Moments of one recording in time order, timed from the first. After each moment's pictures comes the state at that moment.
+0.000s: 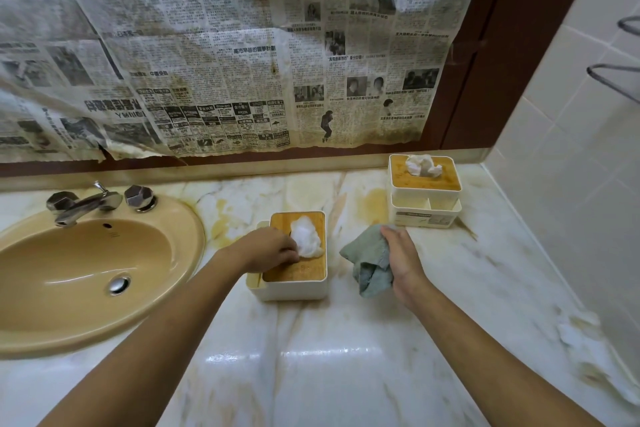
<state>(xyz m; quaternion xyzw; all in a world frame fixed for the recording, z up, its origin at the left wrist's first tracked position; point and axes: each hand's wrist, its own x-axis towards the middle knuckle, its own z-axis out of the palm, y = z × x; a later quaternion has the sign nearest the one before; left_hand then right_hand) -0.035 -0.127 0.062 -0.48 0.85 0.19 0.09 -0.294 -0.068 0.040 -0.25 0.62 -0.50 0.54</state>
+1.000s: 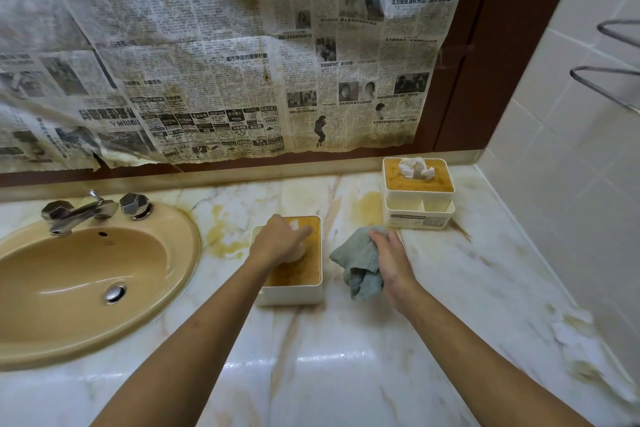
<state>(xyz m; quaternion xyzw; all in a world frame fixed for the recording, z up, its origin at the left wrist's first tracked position) -0.092 -0.118 0.081 -0.74 0.58 0.32 -0.12 -0.286 -0.062 0.051 -0.27 0.61 -0.51 0.55</state>
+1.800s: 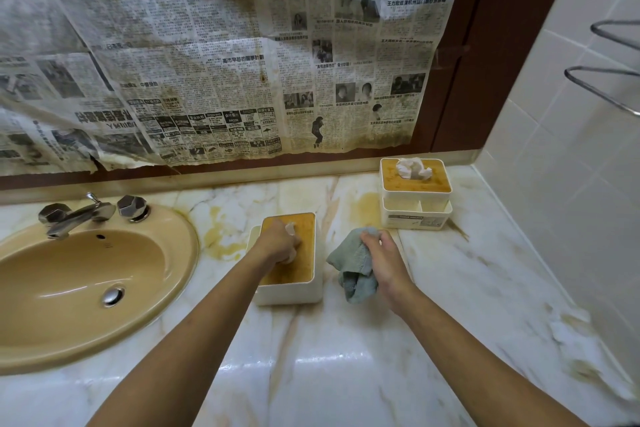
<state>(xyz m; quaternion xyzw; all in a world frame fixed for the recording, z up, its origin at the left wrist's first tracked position) -0.092 -0.122 0.081 -0.71 0.55 0.42 -0.13 -0.284 -0.058 0.056 -0.30 0.62 -0.48 0.55</state>
